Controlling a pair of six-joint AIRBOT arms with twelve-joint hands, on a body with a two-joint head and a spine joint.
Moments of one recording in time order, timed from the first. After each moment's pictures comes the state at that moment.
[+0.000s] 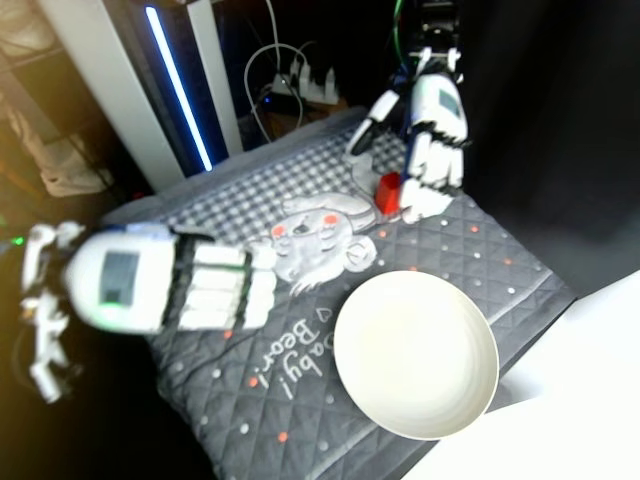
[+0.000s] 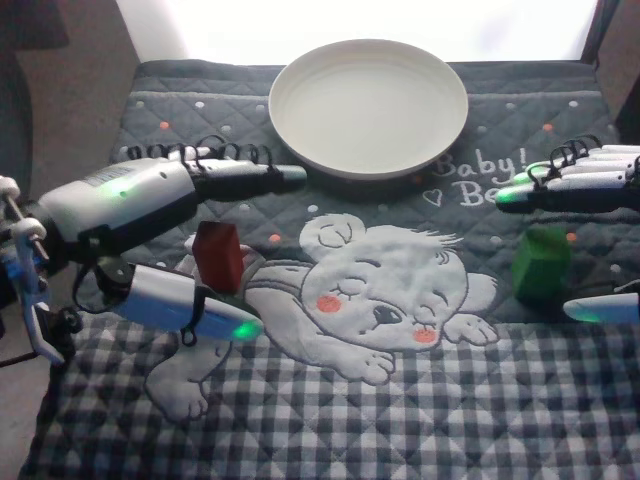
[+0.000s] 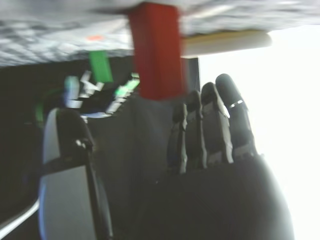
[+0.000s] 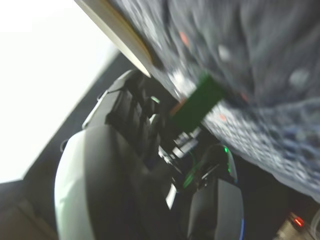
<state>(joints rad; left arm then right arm) 0.72 -1.03 1.18 0.18 -0.81 0.61 -0.80 -1.03 1.33 -0.18 1.14 -0.34</state>
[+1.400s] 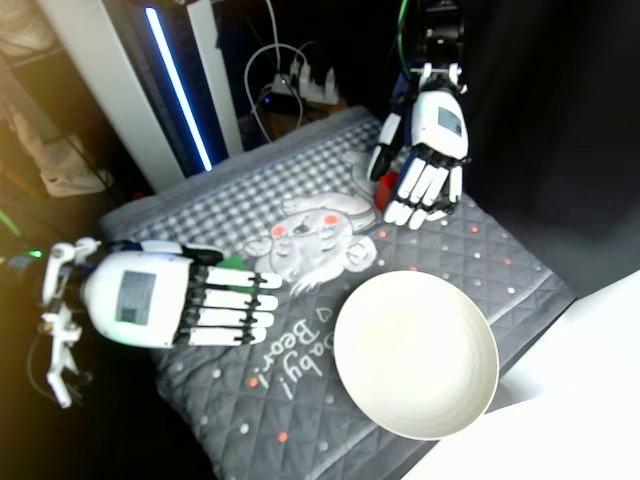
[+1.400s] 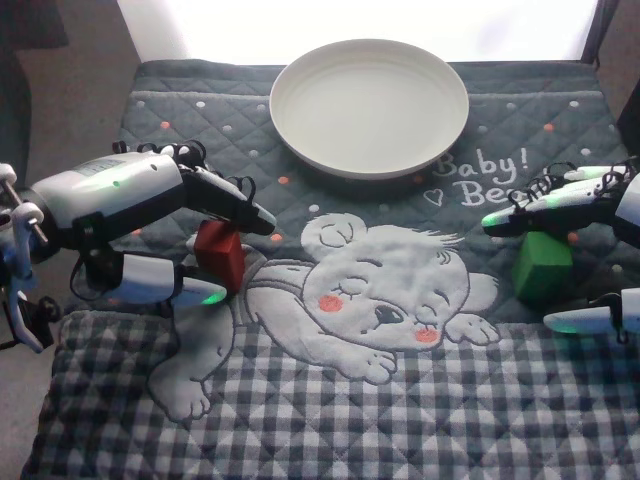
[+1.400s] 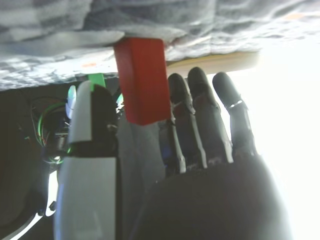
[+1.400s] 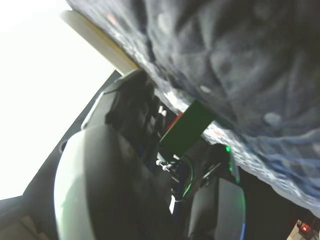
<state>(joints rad) 0.70 -1.03 1.22 0.19 -0.73 0.60 -0.78 -1.09 1.37 -0.16 1.09 -0.34</state>
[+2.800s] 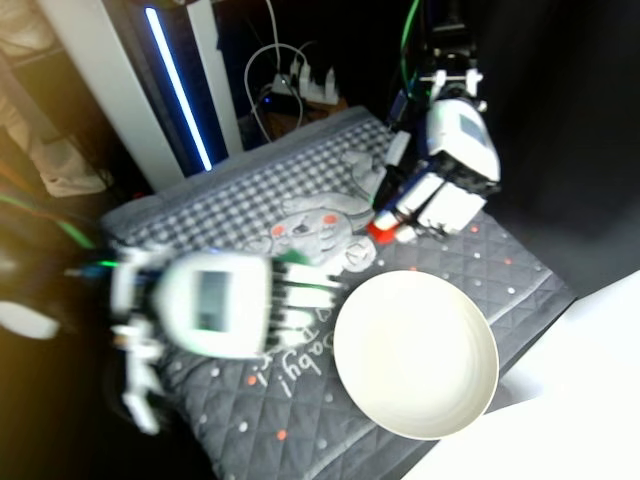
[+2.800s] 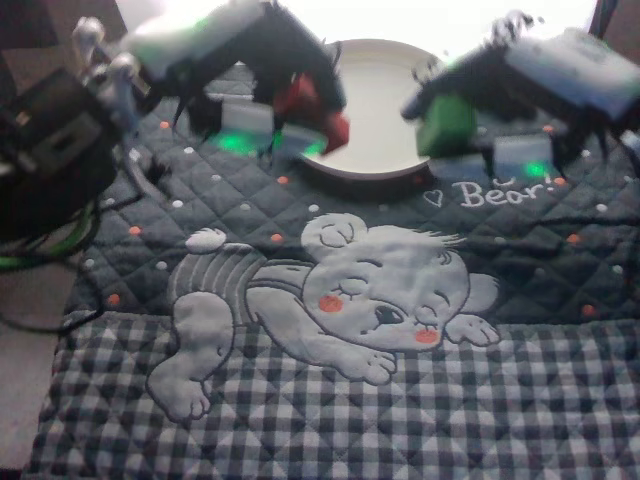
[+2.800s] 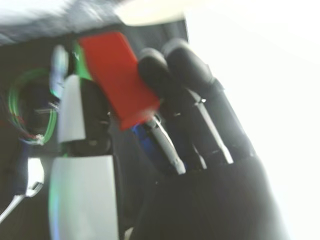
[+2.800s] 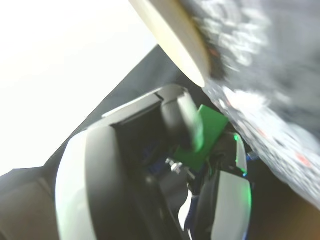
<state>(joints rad) 0.40 -1.28 1.48 0.14 -0.76 0.66 -0.41 -1.34 1.67 -0.18 0.99 -0.31</state>
